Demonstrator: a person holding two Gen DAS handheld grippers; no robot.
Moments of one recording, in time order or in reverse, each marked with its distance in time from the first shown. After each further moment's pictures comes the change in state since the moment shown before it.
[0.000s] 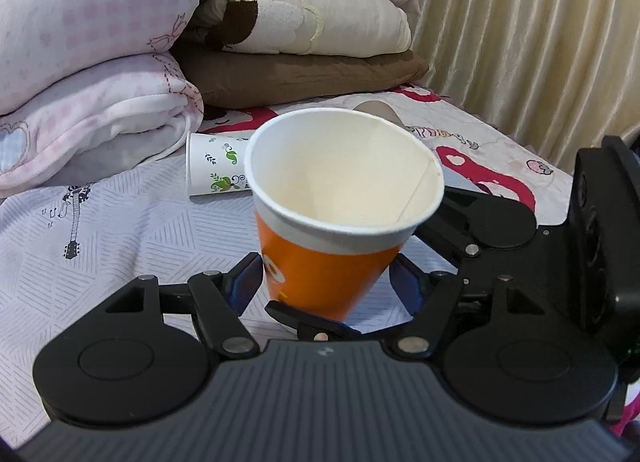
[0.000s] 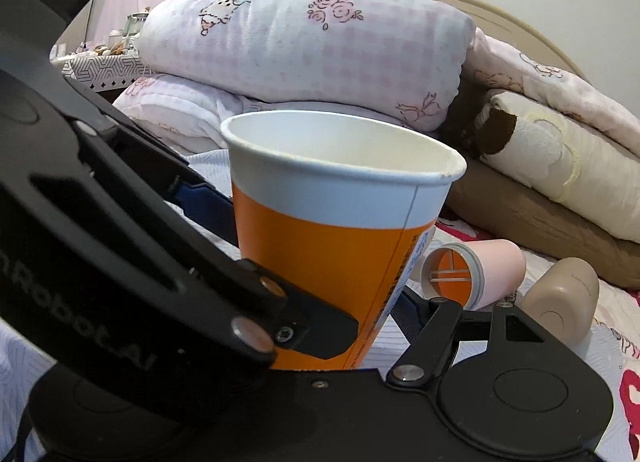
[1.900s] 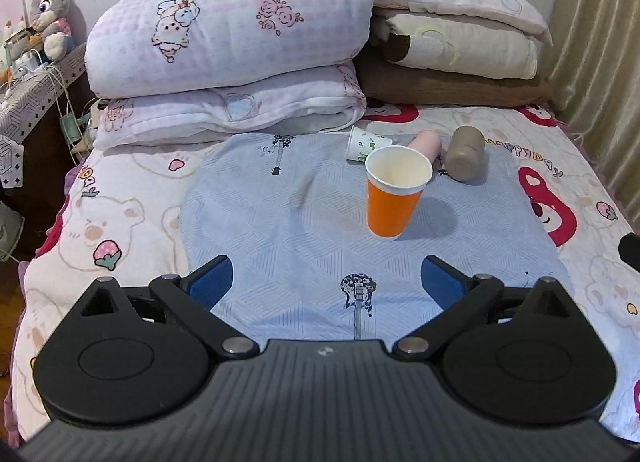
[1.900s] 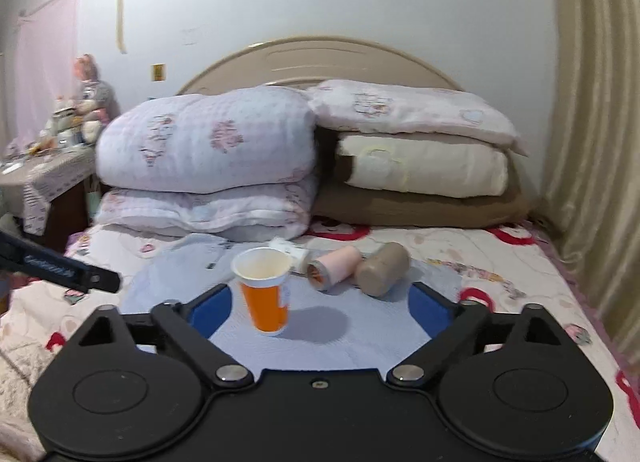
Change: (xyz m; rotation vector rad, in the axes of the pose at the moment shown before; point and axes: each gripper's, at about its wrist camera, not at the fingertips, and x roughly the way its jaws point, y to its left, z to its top) left arm -0.250 -0.120 0.051 -0.284 0.147 0.526; right arm -0.326 -0.034 0.094 0.309 0.084 -0.225
